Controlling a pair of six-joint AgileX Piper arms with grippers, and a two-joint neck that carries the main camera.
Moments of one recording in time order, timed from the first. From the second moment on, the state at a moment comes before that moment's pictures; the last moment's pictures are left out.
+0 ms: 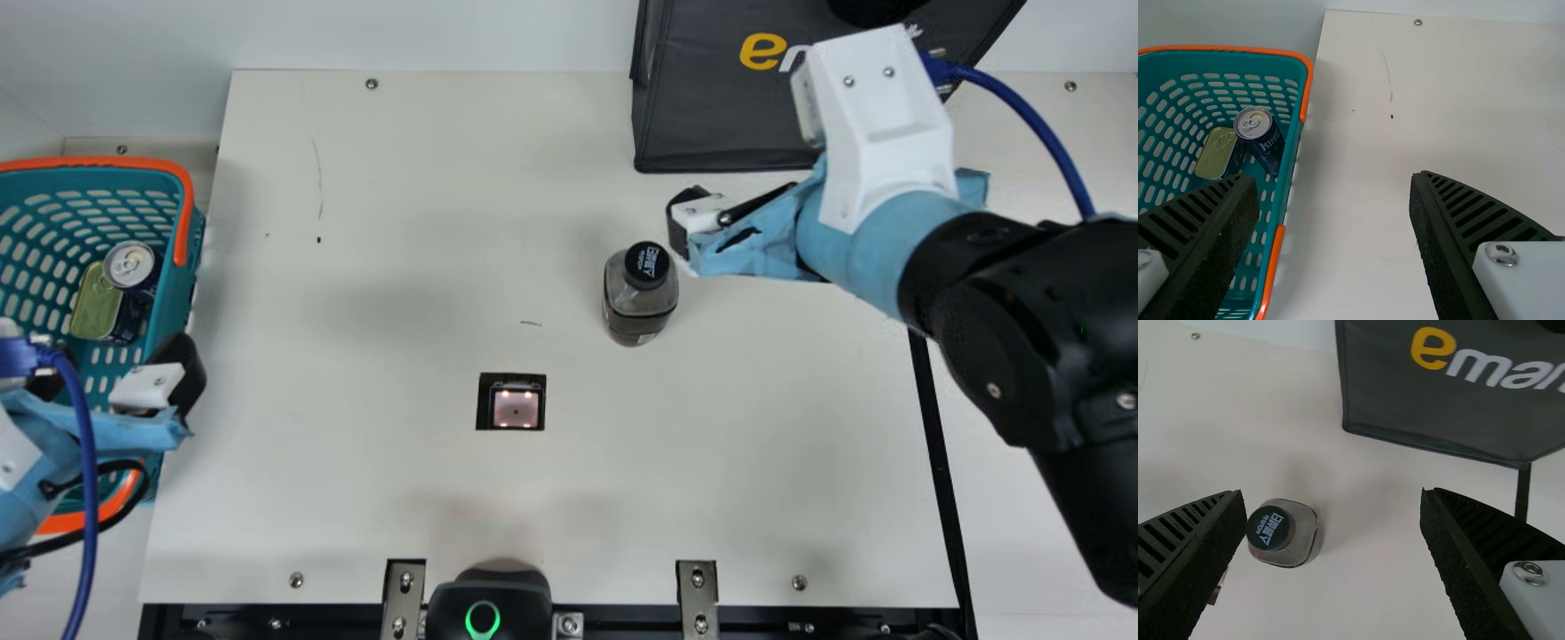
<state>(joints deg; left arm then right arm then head) 0.1 39.9 -41.2 2.8 47.8 -5.3 27.2 74.9 -81.3 -7.8 57.4 11.8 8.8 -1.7</state>
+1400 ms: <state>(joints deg) 0.1 39.9 -41.2 2.8 47.8 -5.3 36.5 87.0 -78.5 -8.3 53.0 14.8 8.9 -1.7</state>
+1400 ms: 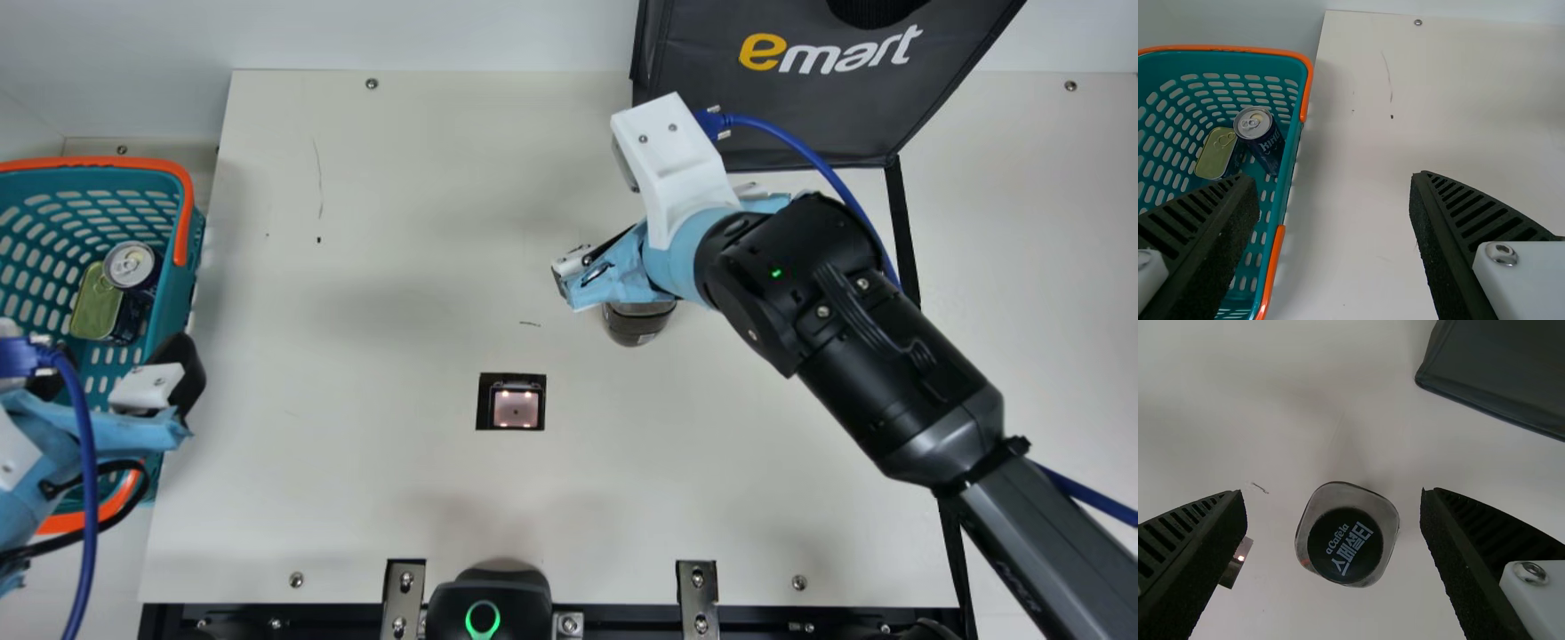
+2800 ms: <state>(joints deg) 0.1 39.9 -41.2 2.8 47.8 -5.3 33.7 87.5 -79.2 -8.3 56.9 12.9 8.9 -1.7</state>
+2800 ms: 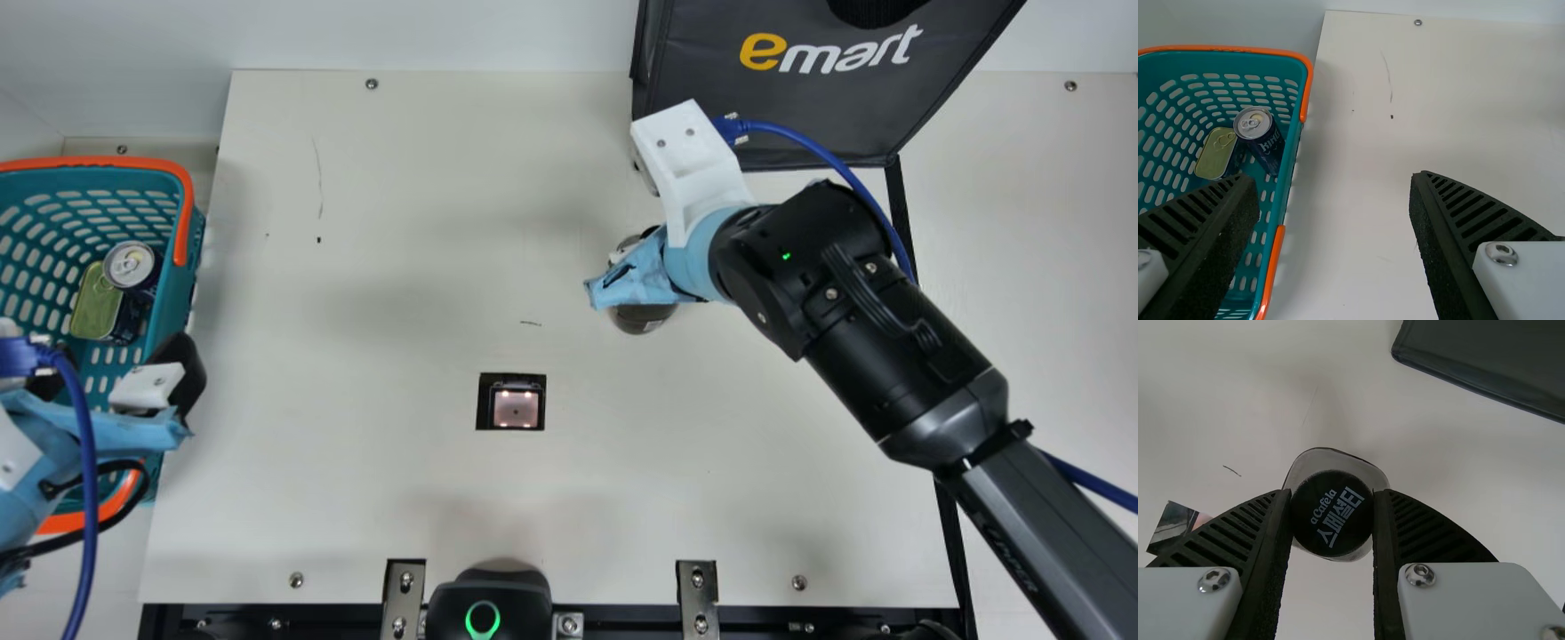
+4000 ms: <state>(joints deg) 0.1 39.9 -41.2 2.8 47.8 -5.3 26.6 85.1 -83.5 -9.3 59.3 9.4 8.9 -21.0</state>
